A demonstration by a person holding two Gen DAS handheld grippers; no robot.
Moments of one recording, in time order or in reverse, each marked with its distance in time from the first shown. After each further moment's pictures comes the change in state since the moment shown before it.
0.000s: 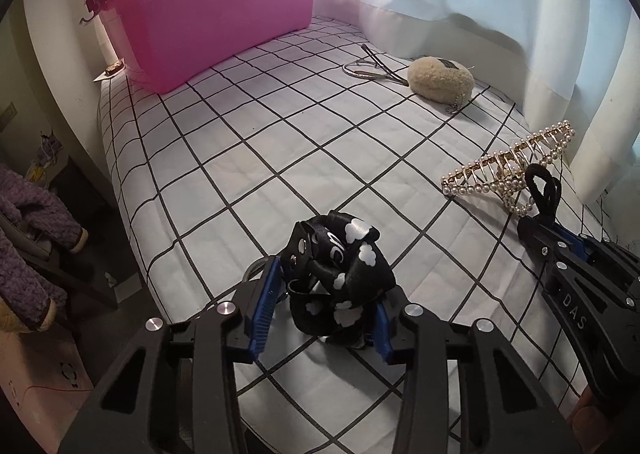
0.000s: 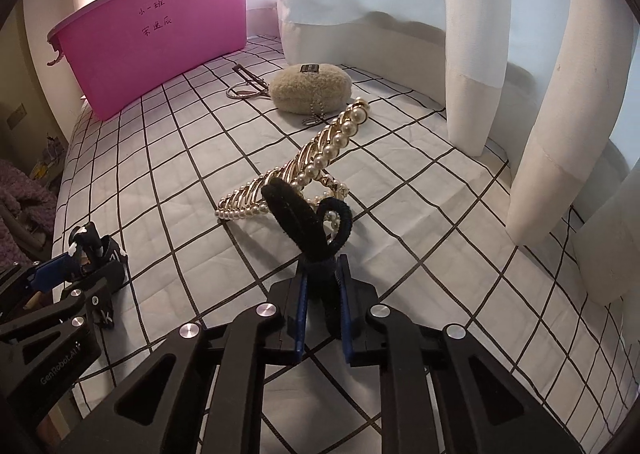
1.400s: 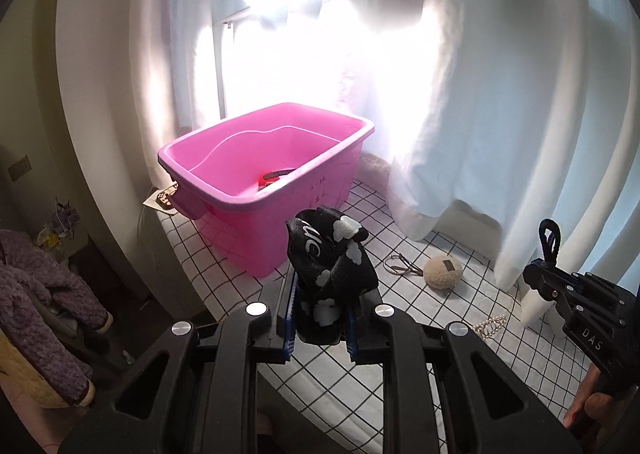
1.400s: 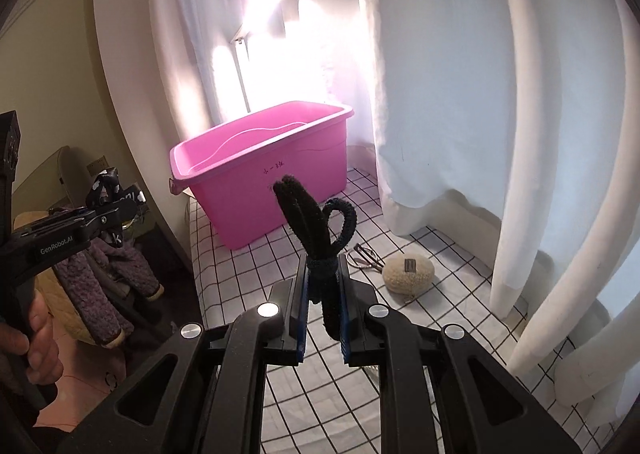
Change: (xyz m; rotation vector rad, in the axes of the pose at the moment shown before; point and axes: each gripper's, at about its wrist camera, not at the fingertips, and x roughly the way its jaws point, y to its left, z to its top) left arm -0.174 0.126 0.148 -0.007 -0.313 -0.061; right arm -0.145 0.067 0.140 -0.066 -0.275 0.261
